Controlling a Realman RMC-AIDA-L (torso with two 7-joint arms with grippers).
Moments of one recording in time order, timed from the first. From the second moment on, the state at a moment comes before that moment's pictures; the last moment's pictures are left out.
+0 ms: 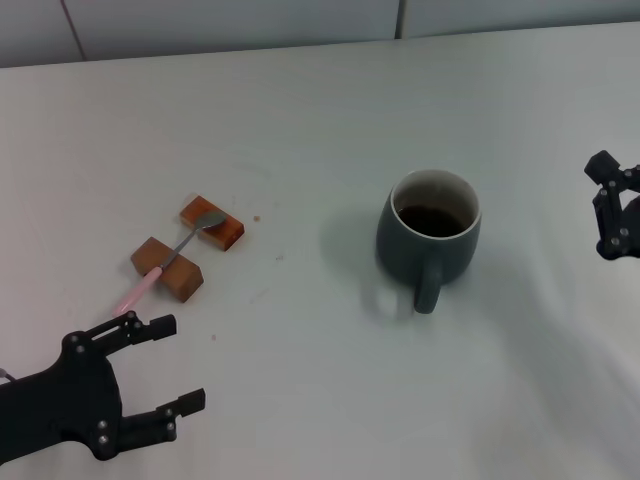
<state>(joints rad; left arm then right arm) -0.21 -2.06 0.68 0.51 1.92 1.78 -0.81 0.30 2.08 -0.34 -0.12 -1.55 -1.54 0.27</state>
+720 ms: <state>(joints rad) -0.22 -2.06 0.66 0.51 1.91 1.78 -0.81 0.47 2.08 -0.36 -0.11 -1.70 -1.16 0.26</state>
